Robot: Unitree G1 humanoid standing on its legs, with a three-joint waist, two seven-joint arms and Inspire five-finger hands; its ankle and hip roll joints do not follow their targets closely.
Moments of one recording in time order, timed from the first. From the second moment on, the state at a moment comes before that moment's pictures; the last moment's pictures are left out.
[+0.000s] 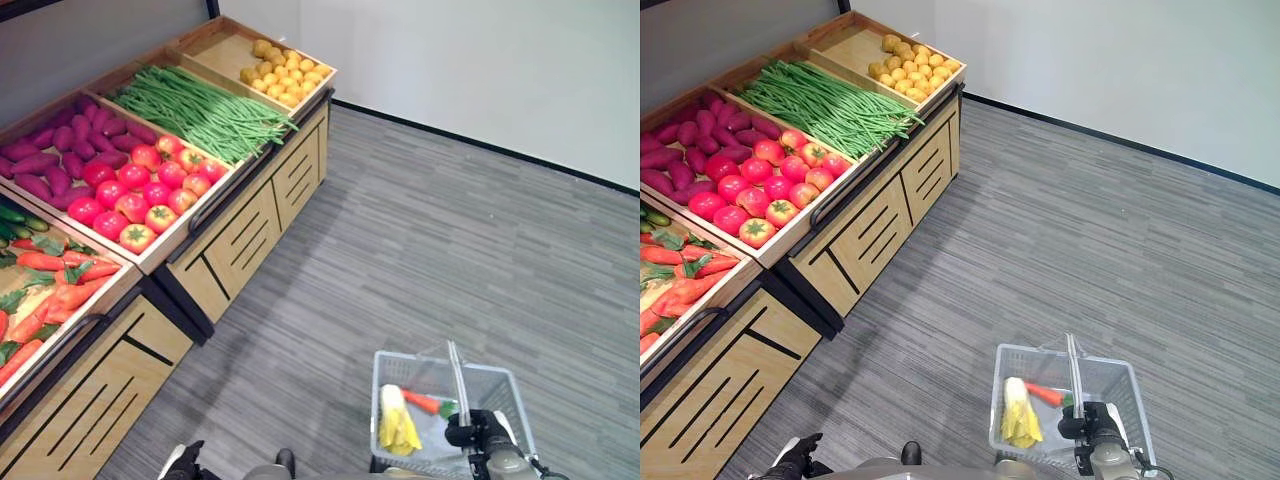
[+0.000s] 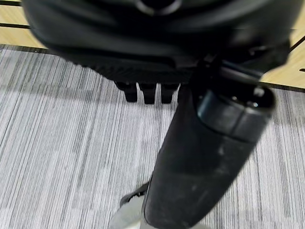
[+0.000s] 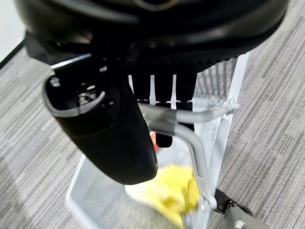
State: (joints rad) left arm 0.05 0.30 -0.16 1.23 0.12 -0.06 0.13; right arm 0.00 -0.33 0.09 1.13 0.04 -0.05 -0.18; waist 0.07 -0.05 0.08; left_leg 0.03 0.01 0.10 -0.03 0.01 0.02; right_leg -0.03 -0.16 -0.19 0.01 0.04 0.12
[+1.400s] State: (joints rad) left arm 0.10 0.24 -0.20 1.25 0.12 -0.06 0.10; right arm -0.03 -0.51 0.00 1.38 -0.02 -0.02 -0.20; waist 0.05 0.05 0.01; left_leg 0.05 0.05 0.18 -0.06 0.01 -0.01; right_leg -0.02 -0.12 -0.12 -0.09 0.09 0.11
